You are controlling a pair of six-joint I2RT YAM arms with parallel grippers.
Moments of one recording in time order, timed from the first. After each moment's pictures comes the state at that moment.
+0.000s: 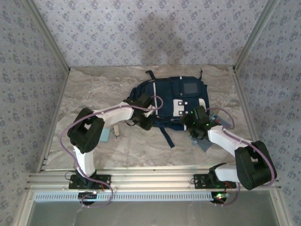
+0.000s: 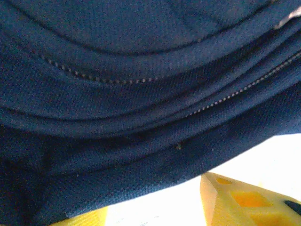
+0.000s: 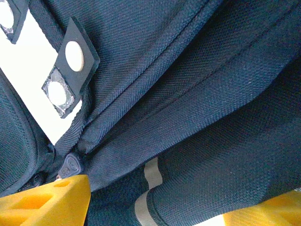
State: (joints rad) left arm -0.73 1.88 1.29 -0.67 0.05 -0.10; right arm 0.36 1.29 0.58 -0.21 -0.05 1.09
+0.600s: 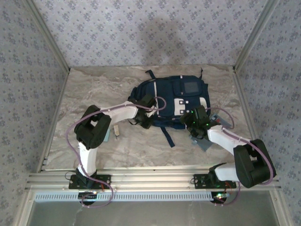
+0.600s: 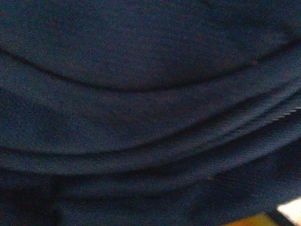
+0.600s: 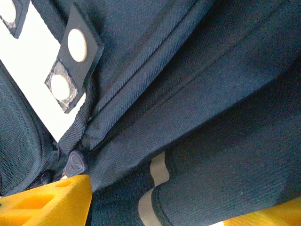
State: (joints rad) left arm -0.74 1.98 1.35 -0.68 0.00 -0.06; right arm 0.35 1.31 0.57 -0.17 -0.05 1.09
